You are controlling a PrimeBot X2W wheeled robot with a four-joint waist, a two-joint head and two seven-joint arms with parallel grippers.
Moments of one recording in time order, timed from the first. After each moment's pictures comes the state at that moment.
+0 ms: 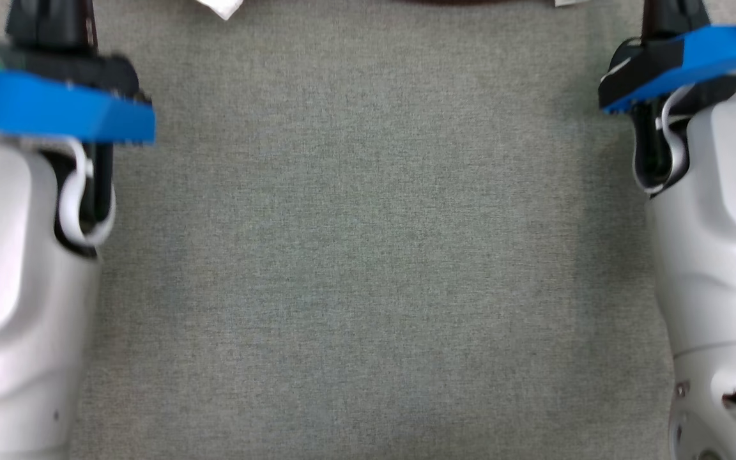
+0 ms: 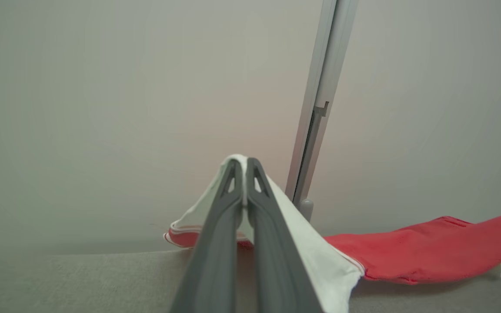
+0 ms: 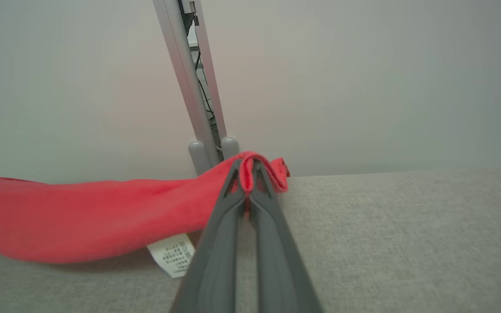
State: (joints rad) left arm -0.84 0.30 -0.23 0.31 -0.44 -0.10 -0.22; right arm -1.05 -0.05 -0.14 0.81 0.09 0.13 -0.26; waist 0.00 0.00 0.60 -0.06
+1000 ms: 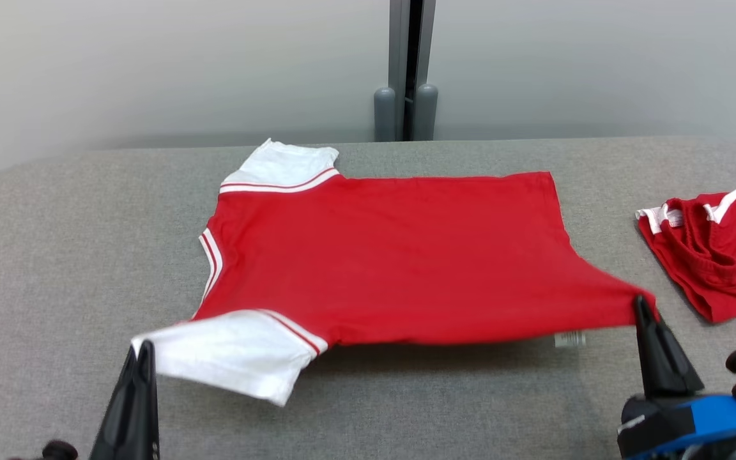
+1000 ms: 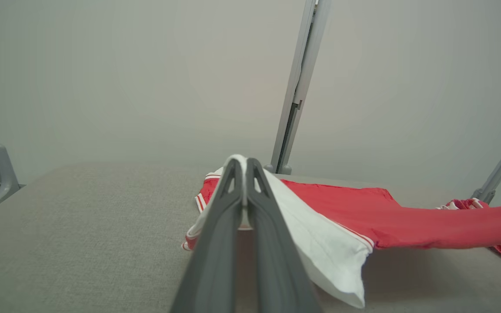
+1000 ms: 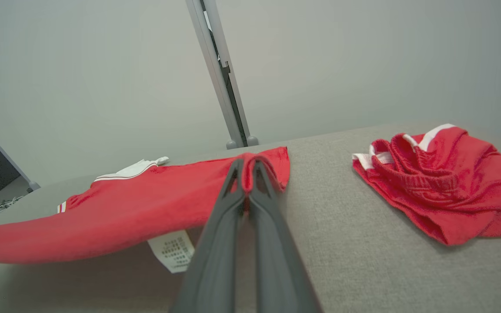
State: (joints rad) left arm 0.27 0.35 -0.21 -0.42 -0.44 0.17 -0.09; right arm 0.01 -0.05 -0.08 0.00 0.31 0.13 -0.07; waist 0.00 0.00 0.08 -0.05
